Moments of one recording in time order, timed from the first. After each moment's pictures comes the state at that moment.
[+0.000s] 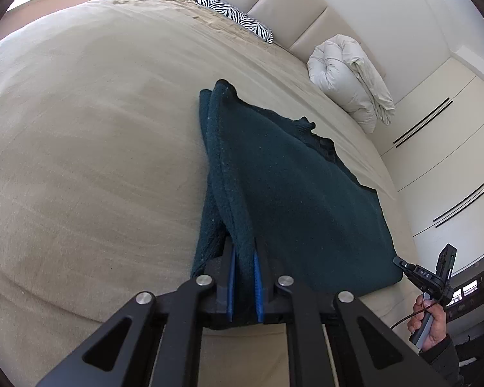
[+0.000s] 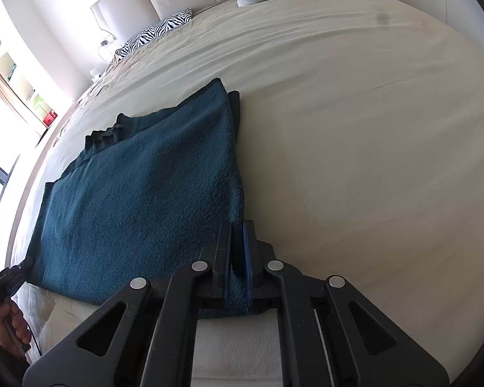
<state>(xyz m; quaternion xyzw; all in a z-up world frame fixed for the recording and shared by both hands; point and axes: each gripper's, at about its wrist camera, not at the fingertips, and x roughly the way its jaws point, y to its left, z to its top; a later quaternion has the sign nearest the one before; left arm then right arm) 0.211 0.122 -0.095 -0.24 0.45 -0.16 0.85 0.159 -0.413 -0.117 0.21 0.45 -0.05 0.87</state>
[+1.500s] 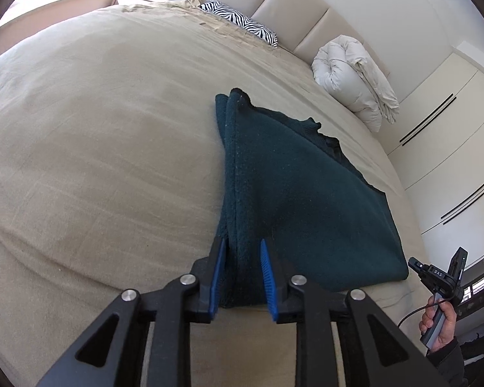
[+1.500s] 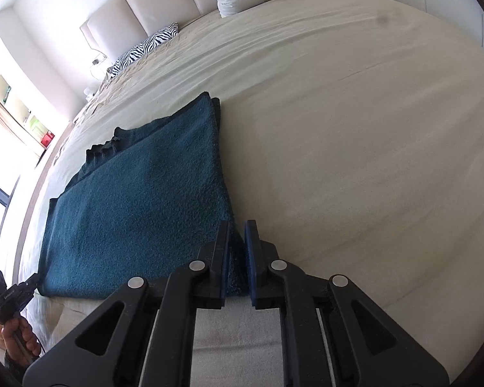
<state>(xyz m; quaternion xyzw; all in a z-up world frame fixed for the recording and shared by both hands) 0.190 0.140 -0.080 -0.22 0.43 -0.13 0.86 0.122 -0.428 -0.105 0.24 0.42 -0.08 0.87</state>
